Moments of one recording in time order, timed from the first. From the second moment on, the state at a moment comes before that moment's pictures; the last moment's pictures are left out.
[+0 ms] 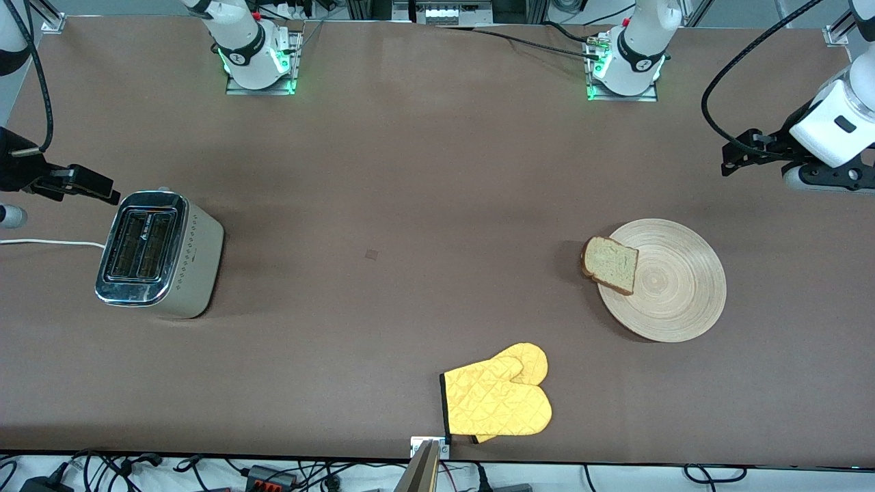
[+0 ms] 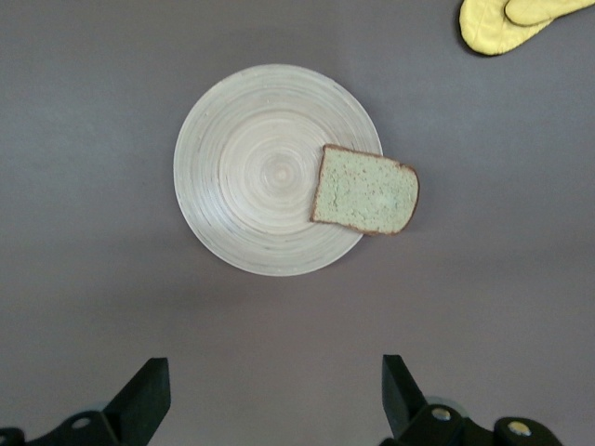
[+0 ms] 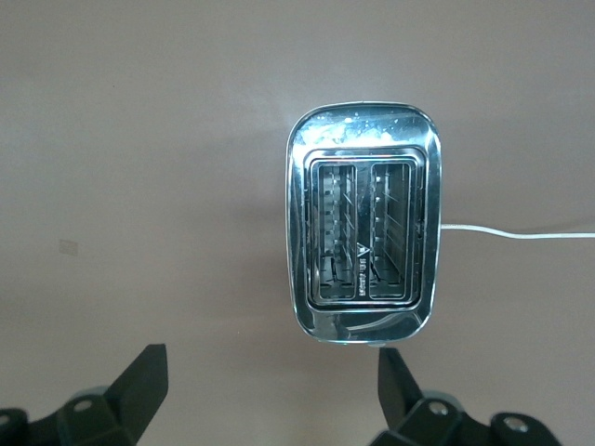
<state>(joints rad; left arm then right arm) 0.01 -0.01 -0.05 -1.67 0.00 1.57 0.01 -0.03 0.14 -0.01 -1.51 0.03 1.60 0.02</state>
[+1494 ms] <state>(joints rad) 0.46 0.66 -0.03 -1.48 -0.50 1.74 0.61 -0.03 0.14 -0.01 -1.51 0.03 1.60 0.02</state>
